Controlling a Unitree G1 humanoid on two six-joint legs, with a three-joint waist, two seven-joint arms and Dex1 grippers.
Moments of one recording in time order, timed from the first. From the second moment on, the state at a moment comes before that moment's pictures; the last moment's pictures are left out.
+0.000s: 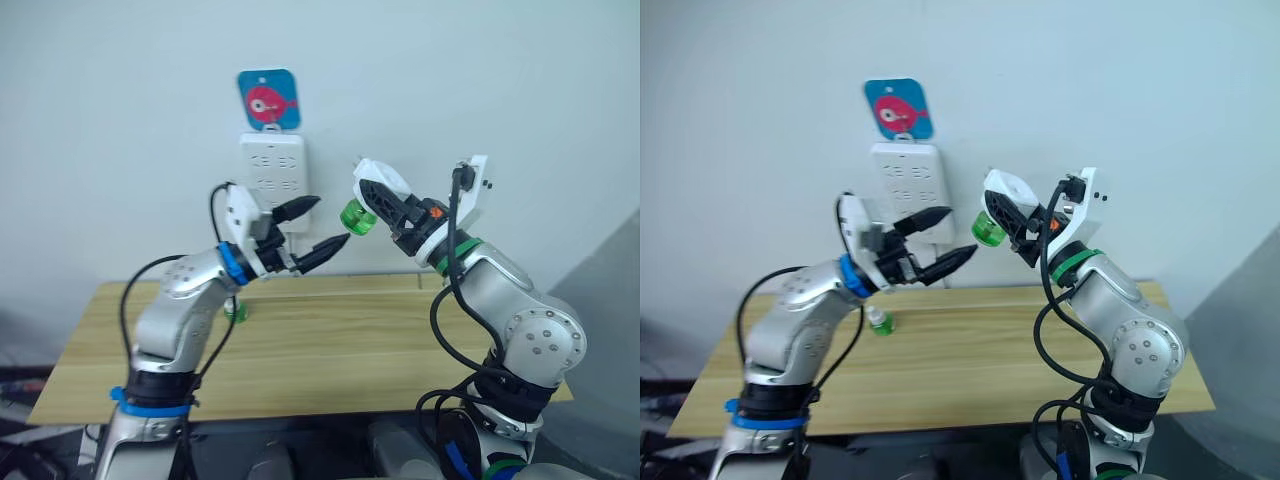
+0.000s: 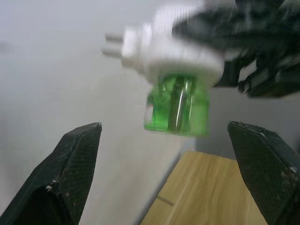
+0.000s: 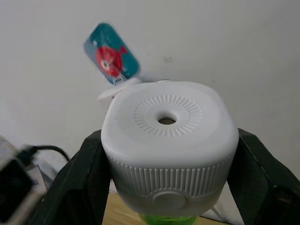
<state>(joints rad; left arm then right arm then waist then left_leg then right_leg) -0.41 0.39 -0.02 -0.16 -0.48 0.28 -0.83 -0.55 0.15 -0.35 -0.62 0.96 1.17 -0.15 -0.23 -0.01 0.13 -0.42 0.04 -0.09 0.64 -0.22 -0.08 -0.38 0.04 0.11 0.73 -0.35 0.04</state>
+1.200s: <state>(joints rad) -0.47 0.32 -0.02 -0.14 -0.47 0.17 -0.85 -0.45 0.00 -0.11 -0.54 1.44 0.75 -0.50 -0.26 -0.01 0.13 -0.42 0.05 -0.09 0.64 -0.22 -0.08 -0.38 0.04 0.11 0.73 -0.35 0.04</state>
